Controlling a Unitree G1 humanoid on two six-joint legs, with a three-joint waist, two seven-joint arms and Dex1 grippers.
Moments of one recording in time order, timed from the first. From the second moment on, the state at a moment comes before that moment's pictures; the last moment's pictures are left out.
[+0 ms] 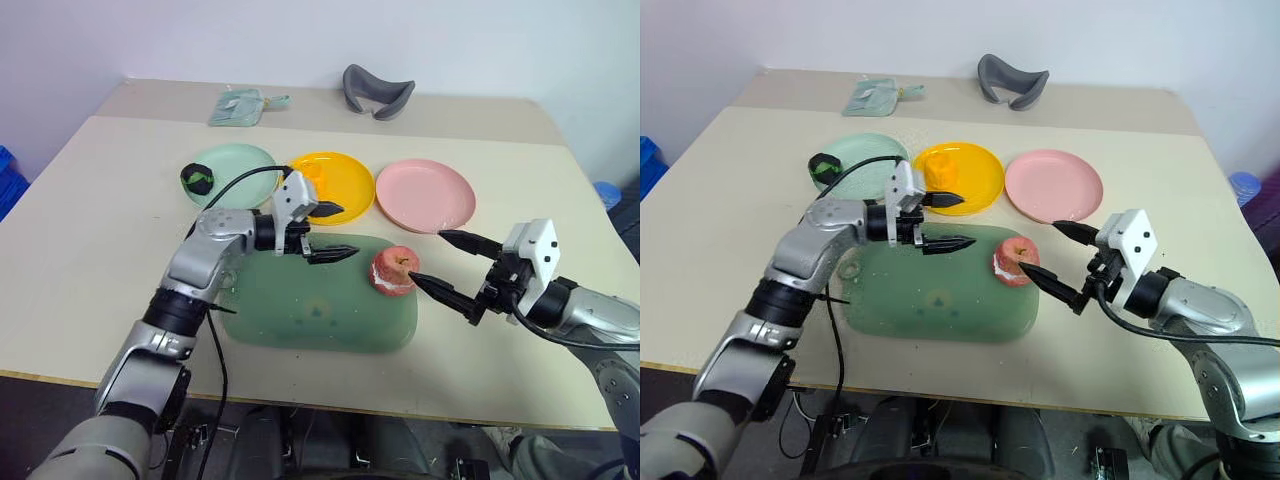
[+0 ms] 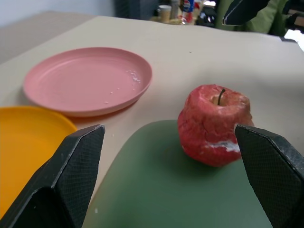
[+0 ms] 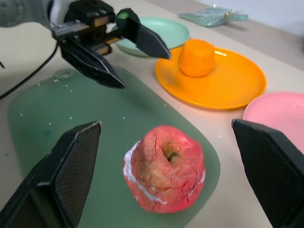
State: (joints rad) left arm -0.76 0.36 -0.25 0.24 -0.31 0.32 -1.07; right arm 0.03 -0.75 -0.28 -0.60 0.65 0.57 0.69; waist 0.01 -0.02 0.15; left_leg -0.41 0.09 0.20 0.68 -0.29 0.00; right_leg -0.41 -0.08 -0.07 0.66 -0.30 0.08
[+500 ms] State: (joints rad) left arm -0.51 0.56 -0.16 -0.01 -0.34 0.25 -1.17; right arm -0.16 -0.65 -0.02 -0.40 0.50 0.55 0.68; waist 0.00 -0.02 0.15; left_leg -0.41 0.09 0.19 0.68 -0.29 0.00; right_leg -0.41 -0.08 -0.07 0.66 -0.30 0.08
